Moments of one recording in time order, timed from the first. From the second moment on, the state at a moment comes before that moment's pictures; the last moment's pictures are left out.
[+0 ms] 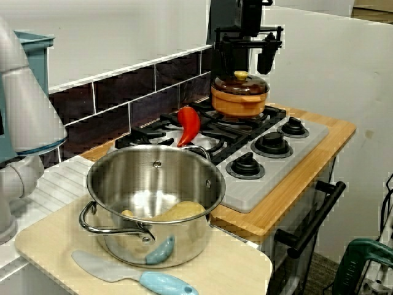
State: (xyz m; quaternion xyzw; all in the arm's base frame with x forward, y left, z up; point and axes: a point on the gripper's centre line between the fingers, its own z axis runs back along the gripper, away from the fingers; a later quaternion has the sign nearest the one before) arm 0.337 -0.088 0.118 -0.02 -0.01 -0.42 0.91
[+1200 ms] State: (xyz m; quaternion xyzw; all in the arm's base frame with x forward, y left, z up) arm 0.340 -0.095 0.106 -0.01 0.00 -0.40 0.91
